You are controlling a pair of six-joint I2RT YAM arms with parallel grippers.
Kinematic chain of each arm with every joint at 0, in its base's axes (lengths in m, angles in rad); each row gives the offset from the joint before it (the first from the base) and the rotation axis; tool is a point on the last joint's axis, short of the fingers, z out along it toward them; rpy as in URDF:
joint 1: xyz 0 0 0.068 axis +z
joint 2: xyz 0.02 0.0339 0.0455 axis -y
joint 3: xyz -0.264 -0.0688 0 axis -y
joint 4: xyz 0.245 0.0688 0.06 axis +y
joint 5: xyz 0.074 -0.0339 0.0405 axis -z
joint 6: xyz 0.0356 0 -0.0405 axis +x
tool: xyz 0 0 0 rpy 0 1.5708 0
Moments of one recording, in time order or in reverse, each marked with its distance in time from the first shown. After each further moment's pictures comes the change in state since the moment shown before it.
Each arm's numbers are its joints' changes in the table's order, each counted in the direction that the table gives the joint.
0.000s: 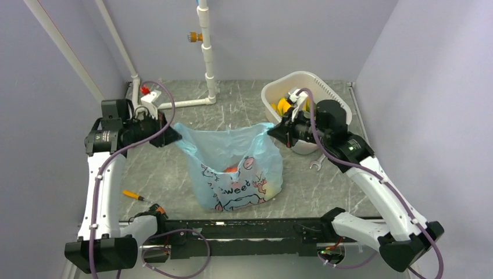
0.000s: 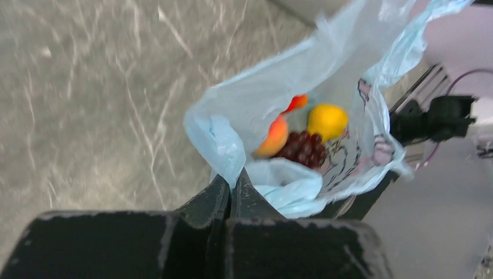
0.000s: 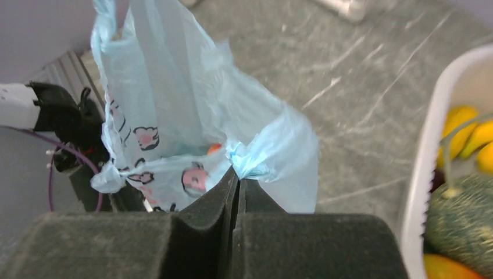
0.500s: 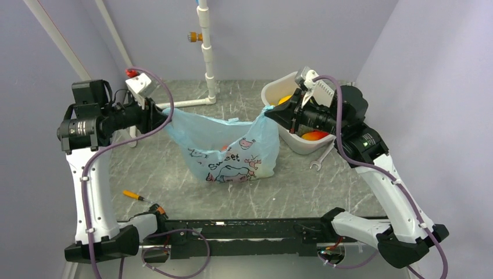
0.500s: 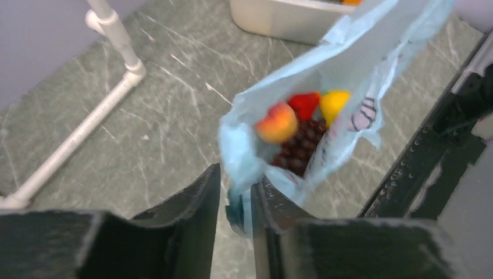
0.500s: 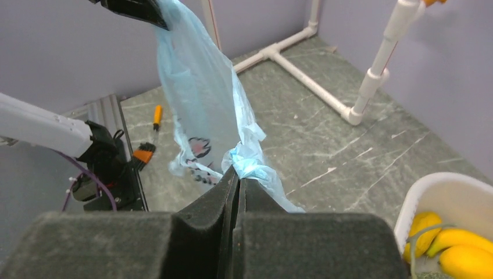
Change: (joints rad) left arm 0.078 -0.084 0.330 0.194 0.055 0.344; right arm -0.001 -0.067 0.206 -0.057 -0.124 -0.013
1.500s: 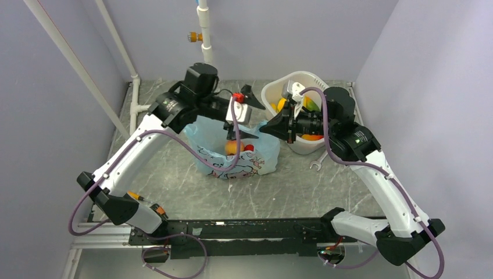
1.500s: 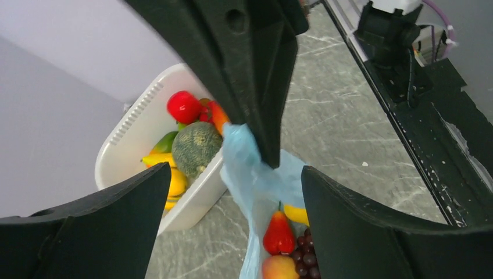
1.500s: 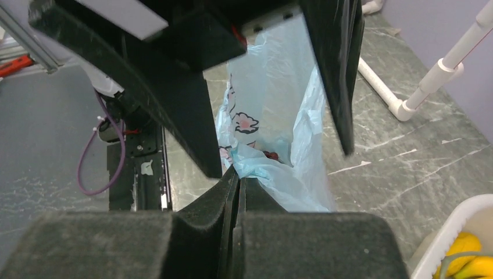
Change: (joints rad) left arm -0.841 -0.353 0.167 -0.358 0.008 0.370; right arm 0.000 -0.027 -0.061 0.069 -0.207 -0.141
